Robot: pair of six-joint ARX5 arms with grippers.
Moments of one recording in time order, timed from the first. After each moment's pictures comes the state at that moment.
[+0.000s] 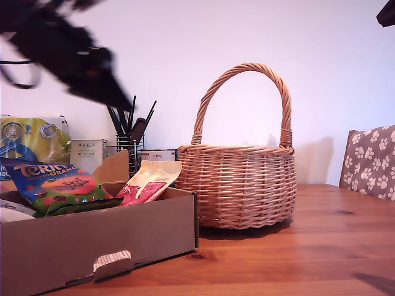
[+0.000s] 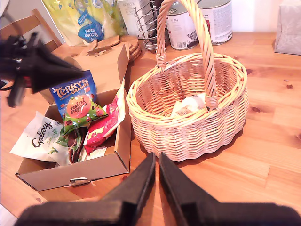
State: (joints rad) left arm -0.39 1.29 0.82 -0.05 0.30 0.35; right arm 0.22 0.52 0.62 -0.50 -0.41 0.05
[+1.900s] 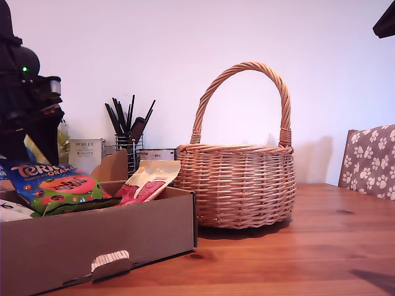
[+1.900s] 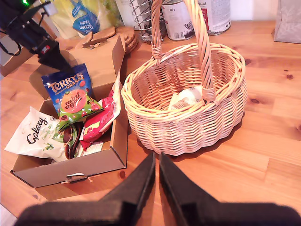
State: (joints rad) left arm 0.00 1.97 1.64 -1.03 0.33 0.33; right arm 0.22 0.56 0.62 -0.49 -0.41 0.05
